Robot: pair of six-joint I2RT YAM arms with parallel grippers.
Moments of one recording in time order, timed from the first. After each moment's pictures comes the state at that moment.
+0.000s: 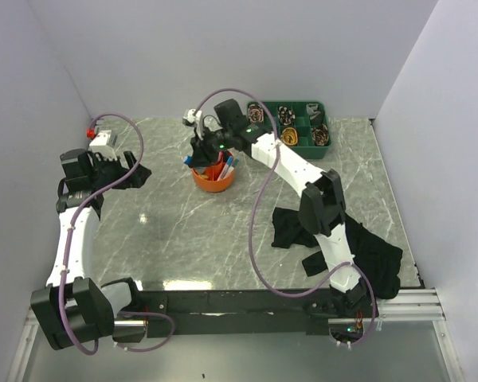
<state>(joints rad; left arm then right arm) 0.26 1.10 0.89 -0.27 0.61 -0.05 0.67 2.21 2.14 -0.57 -0.74 -0.35</state>
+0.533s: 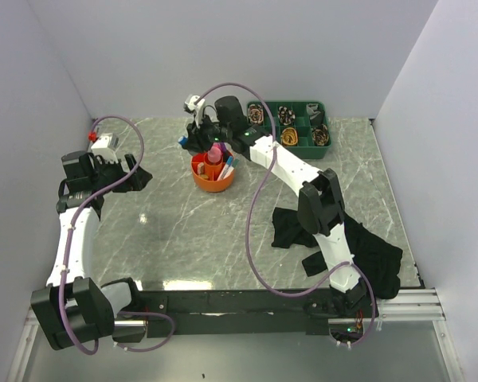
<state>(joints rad) 0.26 1.10 0.88 -0.32 0.61 -0.05 0.67 2.23 2.09 -0.22 -0.57 -0.18</state>
